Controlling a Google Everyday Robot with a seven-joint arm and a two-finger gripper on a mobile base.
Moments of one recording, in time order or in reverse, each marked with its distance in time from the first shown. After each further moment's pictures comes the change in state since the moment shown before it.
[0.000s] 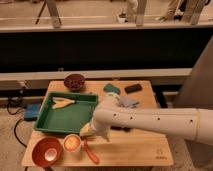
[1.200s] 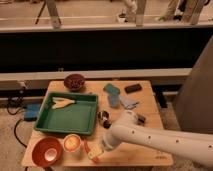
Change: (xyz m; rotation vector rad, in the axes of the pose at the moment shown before) arm -0.045 0.044 0.040 0.099 0.017 -0.679
